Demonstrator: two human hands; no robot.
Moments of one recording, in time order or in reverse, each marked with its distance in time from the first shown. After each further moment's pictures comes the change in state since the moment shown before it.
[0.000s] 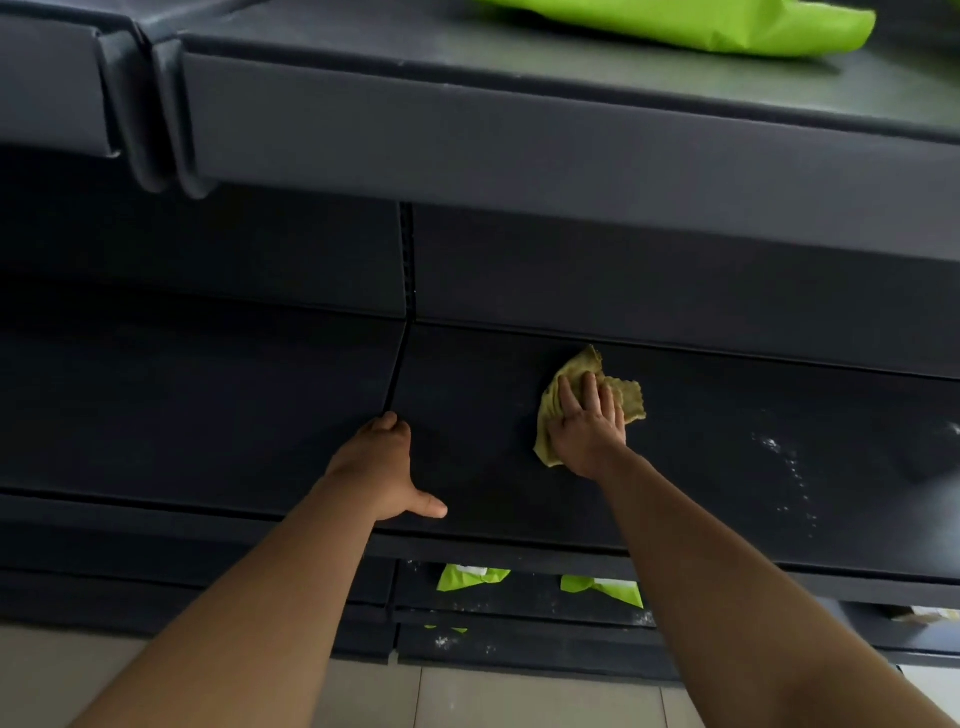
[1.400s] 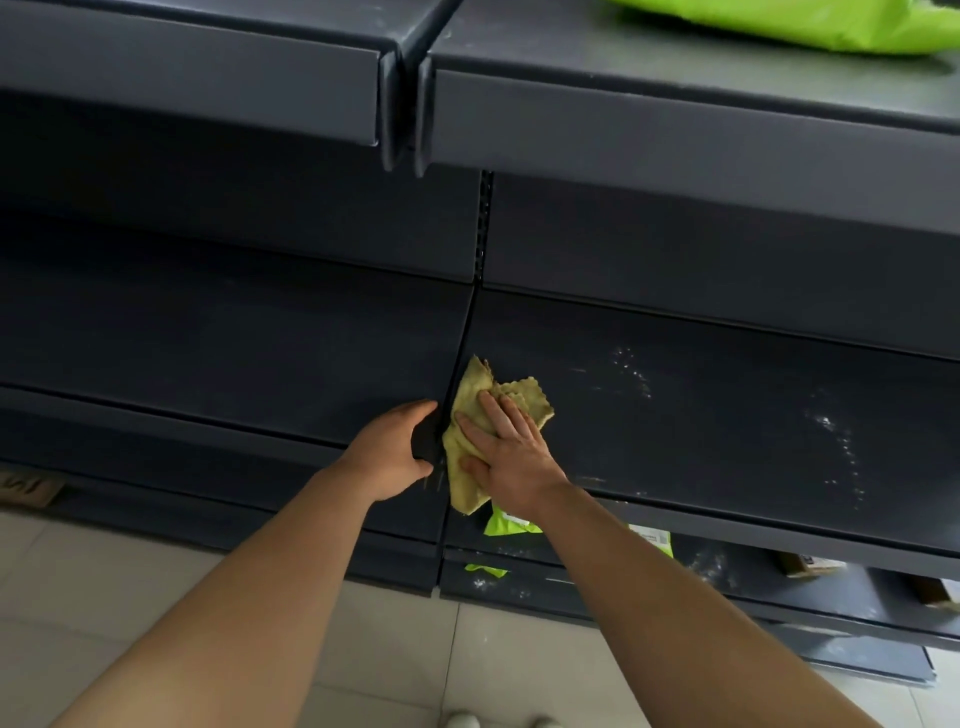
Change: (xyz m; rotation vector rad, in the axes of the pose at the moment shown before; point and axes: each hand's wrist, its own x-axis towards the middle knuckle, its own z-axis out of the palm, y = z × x) left_hand -0.055 -0.073 0.014 -0.375 0.125 0.069; right_hand -0.107 -0.120 0.049 -0.058 -0.058 -0.578
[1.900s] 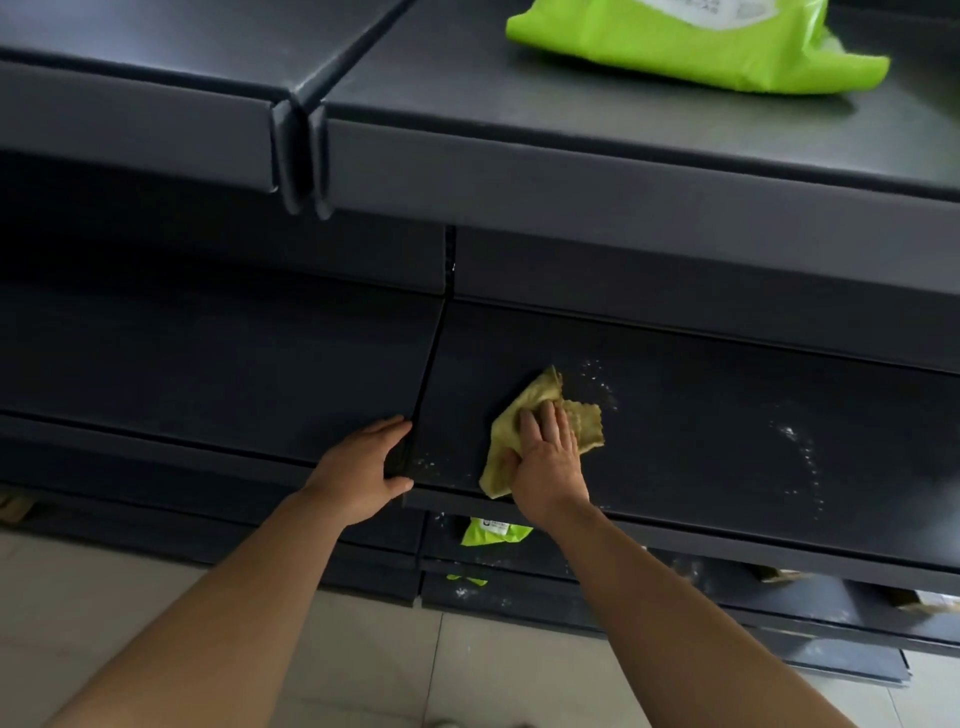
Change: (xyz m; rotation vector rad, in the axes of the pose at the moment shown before) left_hand 0.001 0.013 0.007 0.211 -0.010 0.028; right_hand -0.024 0.050 -0.018 0.165 0.122 0.371
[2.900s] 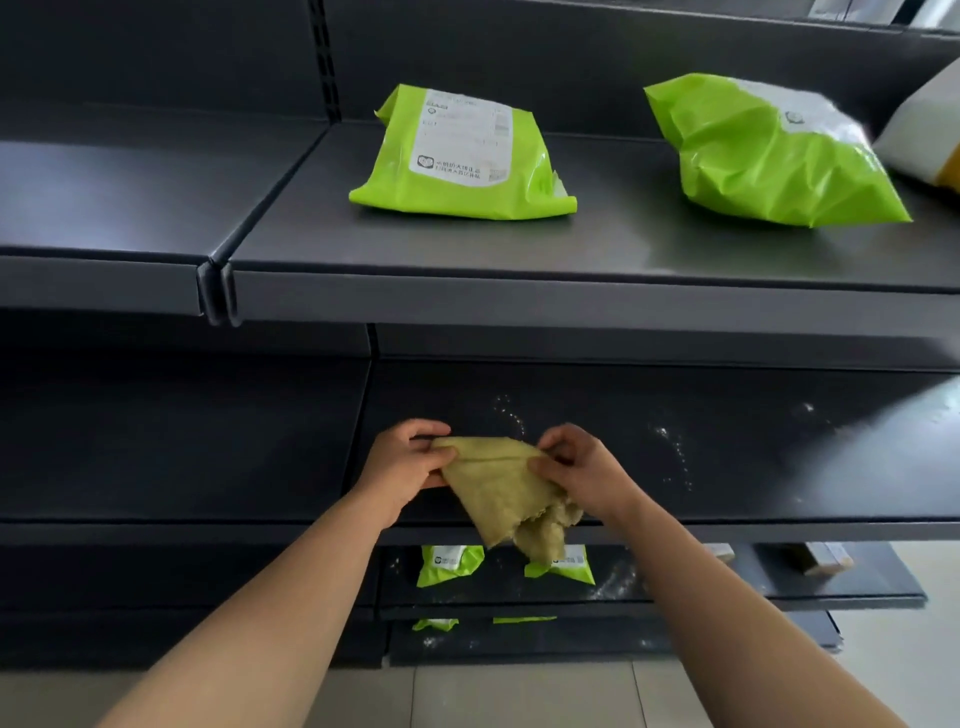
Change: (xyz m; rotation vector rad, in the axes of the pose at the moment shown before) left_hand -0.005 0.155 -0.031 -1.179 0.014 -0.117; right_hand -0.080 0.076 -0.128 0.833 0.081 0.094
